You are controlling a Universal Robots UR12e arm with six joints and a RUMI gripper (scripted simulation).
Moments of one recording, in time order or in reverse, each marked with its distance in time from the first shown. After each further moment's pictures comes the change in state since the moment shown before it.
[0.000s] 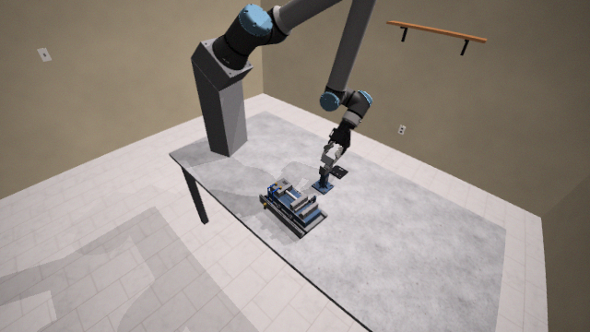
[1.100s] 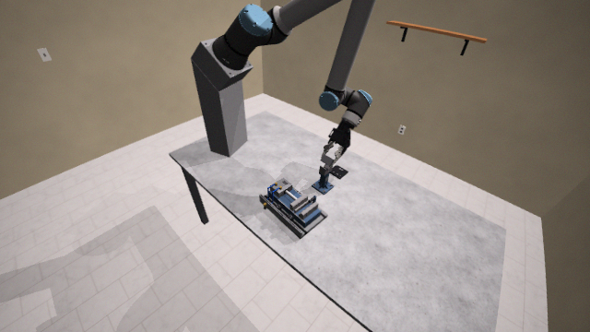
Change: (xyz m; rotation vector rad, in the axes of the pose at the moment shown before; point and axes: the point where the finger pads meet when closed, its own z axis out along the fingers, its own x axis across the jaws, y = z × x) arm 0.000 0.000 0.000 0.018 0.000 0.000
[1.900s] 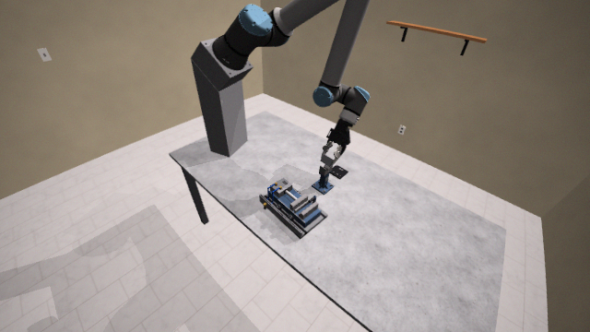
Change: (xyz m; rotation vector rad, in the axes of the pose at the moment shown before) arm 0.000 0.001 0.000 0.141 0.000 0.000
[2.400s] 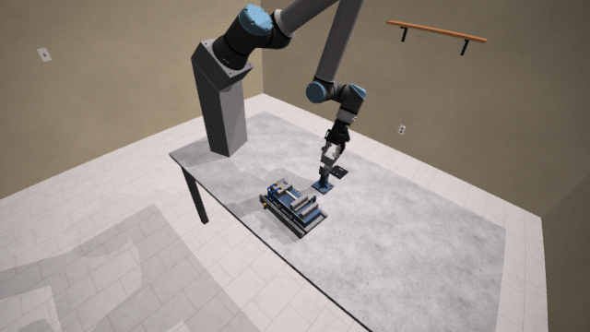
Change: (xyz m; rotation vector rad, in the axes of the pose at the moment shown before) arm 0.000 0.001 0.000 0.144 0.000 0.000
